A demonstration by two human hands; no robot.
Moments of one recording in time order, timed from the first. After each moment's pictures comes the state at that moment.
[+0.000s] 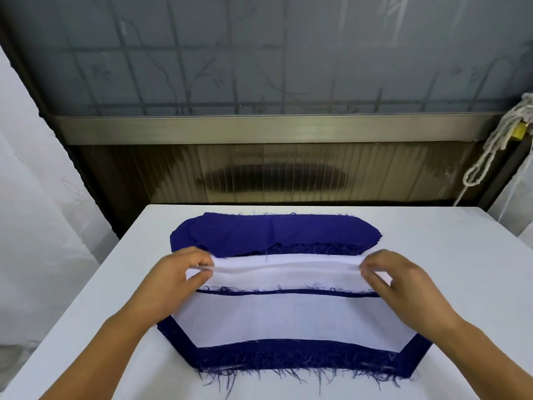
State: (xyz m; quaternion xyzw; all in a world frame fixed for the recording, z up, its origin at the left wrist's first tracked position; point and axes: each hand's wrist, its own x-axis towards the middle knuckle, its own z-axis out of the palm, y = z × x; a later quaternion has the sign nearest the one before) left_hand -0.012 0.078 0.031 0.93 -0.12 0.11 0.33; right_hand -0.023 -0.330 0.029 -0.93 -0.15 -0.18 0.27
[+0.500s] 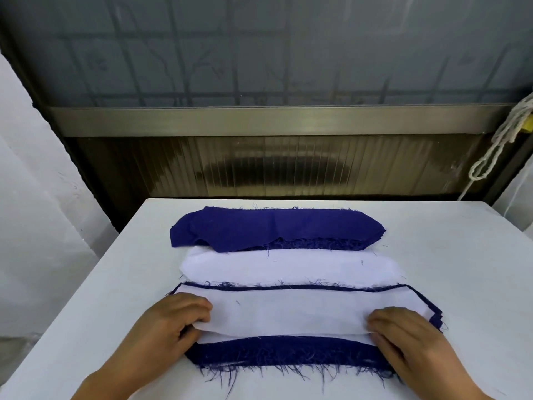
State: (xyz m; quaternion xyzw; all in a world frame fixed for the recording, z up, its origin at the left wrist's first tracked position) left_hand -0.068 0.092 -0.011 0.92 -0.27 0.14 0.24; right_hand -0.077 -0.333 -0.037 -0.89 -0.28 -0.32 0.18
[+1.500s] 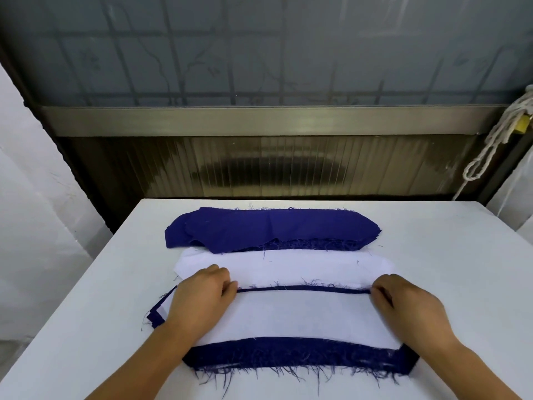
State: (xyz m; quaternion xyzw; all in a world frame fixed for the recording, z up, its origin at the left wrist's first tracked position) left_hand -0.006 0.028 -0.027 0.98 -0.08 0.15 0.10; right_hand -0.040 -0.335 -0.010 -0.98 0.01 -0.13 0.14
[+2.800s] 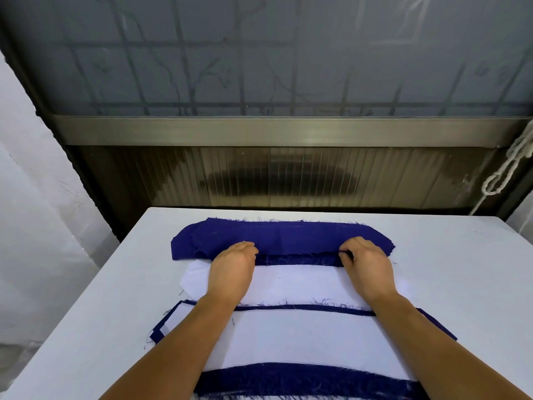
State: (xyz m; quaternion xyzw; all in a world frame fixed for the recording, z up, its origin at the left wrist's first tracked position) left_hand 0.074 -0.008 -0.022 0.96 -0.10 0.22 0.13; right_hand 0.082 -0.285 -0.020 -0.96 -0.04 -0.19 0.19
